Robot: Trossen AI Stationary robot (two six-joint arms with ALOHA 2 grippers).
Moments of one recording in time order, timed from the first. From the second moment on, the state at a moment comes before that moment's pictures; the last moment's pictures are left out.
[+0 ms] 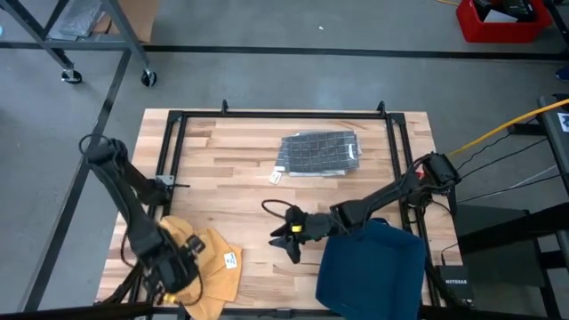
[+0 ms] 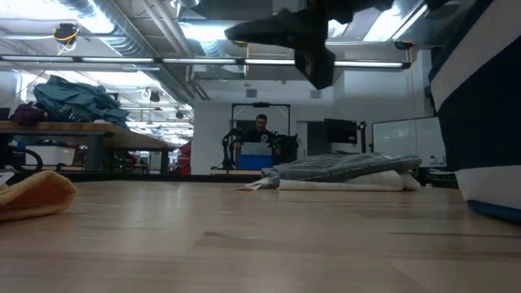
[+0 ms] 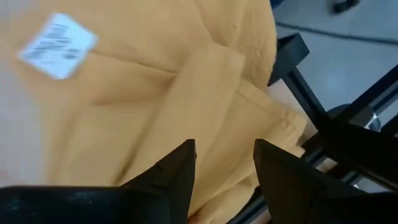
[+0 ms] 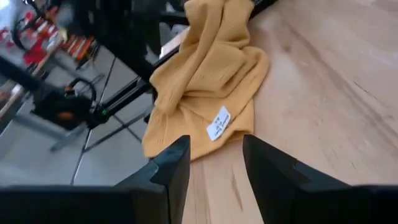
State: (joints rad) left arm -0.98 1.48 1.17 -1.01 0.07 -0.29; right arm 0.40 1.81 1.06 0.38 0.20 0.77
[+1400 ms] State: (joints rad) left arm -1.09 1.74 1.18 -0.80 -0.11 -0.36; right arm 0.47 1.90 1.06 0.54 0.33 0.94
